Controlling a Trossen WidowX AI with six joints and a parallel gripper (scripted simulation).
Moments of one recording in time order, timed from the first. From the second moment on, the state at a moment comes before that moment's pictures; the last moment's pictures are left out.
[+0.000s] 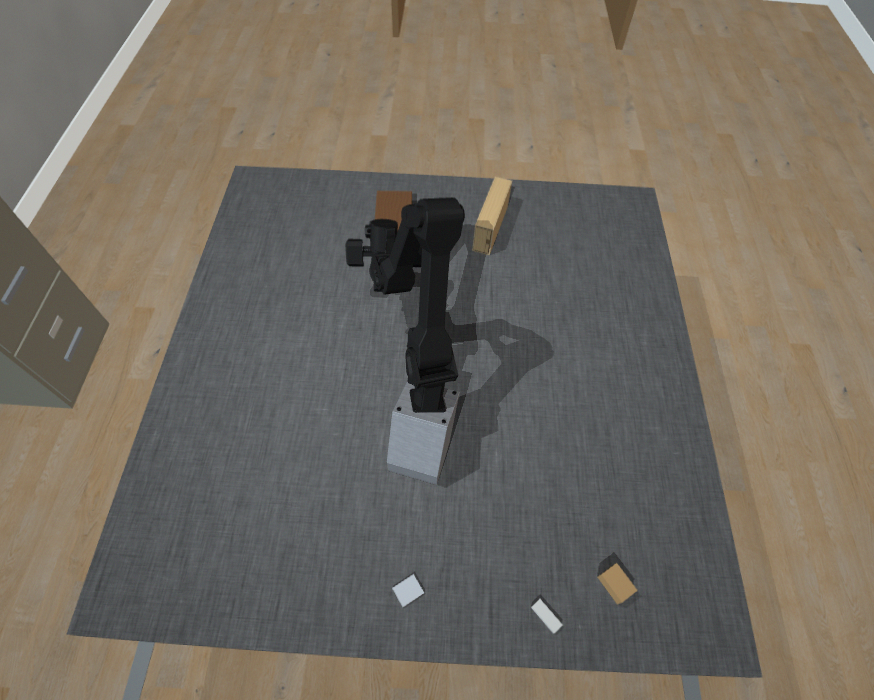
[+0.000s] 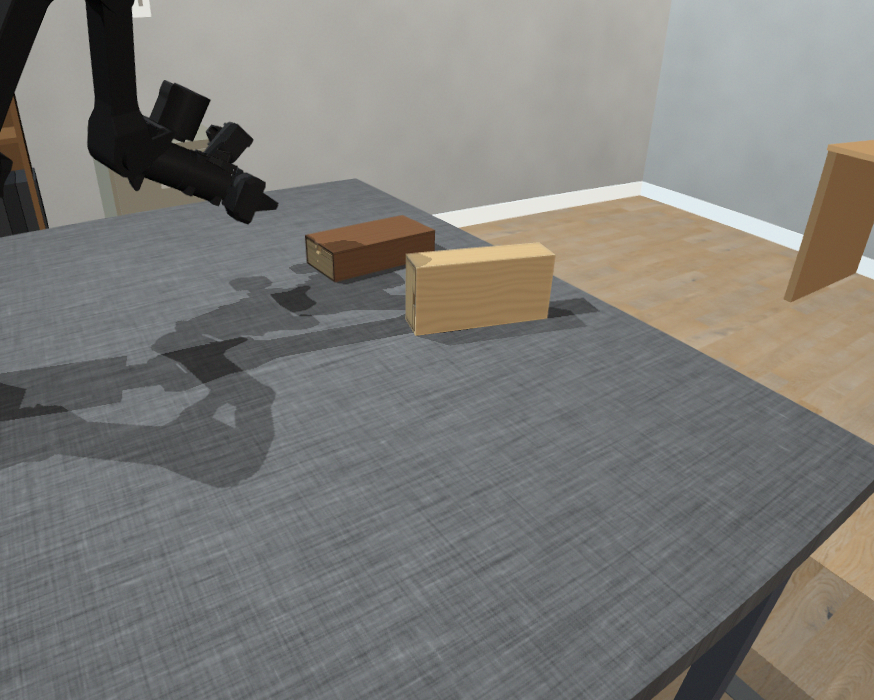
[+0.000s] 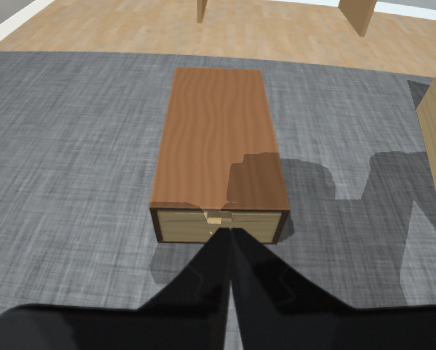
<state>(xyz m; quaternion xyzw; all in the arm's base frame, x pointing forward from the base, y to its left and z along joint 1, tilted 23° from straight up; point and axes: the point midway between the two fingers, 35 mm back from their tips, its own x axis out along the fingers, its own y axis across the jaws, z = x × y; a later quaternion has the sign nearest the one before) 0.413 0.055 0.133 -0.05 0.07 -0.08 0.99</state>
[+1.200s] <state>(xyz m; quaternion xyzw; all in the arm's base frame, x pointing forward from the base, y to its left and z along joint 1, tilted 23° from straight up) 0.417 0.022 0.137 -0.04 0.07 -0.10 0.99</state>
